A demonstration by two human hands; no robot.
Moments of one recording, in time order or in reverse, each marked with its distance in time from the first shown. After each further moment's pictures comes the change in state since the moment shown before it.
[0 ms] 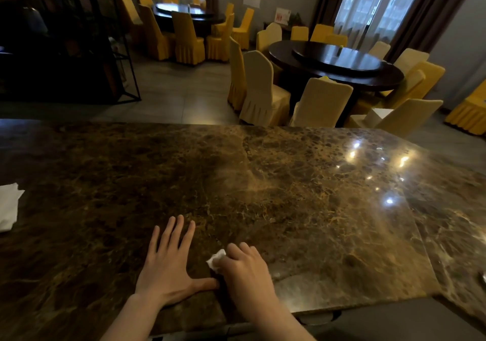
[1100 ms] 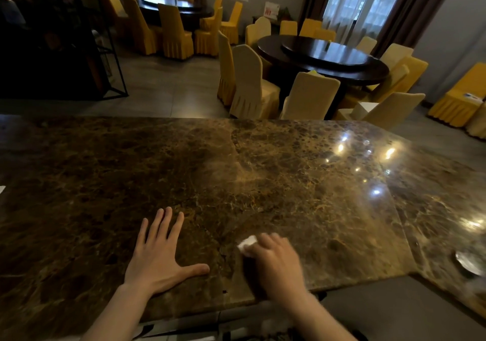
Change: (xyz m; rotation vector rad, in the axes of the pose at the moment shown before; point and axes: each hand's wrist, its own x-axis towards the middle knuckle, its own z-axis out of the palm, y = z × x) left_hand -0.002 -0.002 0.005 -0.034 0.070 0.022; right_hand -0.050 0.053 -0.031 -0.100 0.049 0.173
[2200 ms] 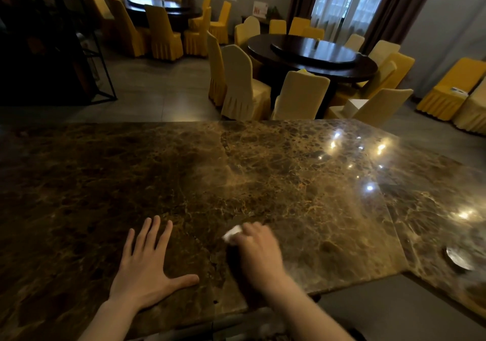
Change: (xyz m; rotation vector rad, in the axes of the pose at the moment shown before) left_hand 0.002 0.000 -0.002 0.040 -0.049 -0.012; right_hand 0.038 0.003 0.014 0.000 0.060 -0.008
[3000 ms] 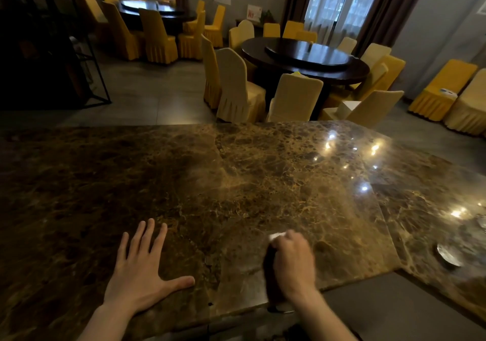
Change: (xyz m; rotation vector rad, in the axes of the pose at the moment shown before) left_hand 0.001 0.001 -0.001 -0.013 -0.014 -0.017; right_hand -0.037 0.034 -0.027 -0.014 0.049 0.495
